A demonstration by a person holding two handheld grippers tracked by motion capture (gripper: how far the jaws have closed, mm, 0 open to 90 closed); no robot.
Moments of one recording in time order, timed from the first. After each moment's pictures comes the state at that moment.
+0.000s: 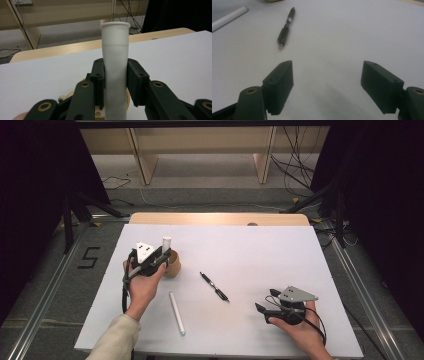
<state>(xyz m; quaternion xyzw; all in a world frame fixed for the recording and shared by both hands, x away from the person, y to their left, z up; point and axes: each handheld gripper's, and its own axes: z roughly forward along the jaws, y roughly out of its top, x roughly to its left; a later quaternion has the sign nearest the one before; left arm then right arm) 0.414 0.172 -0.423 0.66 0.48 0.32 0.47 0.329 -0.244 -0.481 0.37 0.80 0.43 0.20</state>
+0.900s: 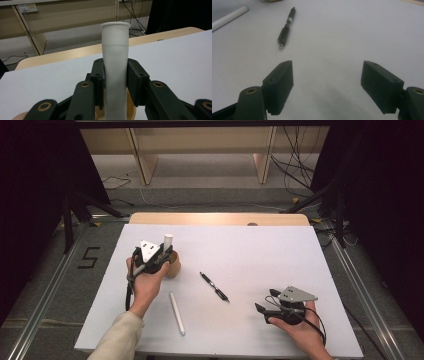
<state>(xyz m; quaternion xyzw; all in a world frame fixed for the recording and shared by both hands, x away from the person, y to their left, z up) 0.423 0.165 -0.427 0.66 0.47 0.35 0.47 0.329 -0.244 -0.482 0.36 0.80 0.43 0.20</state>
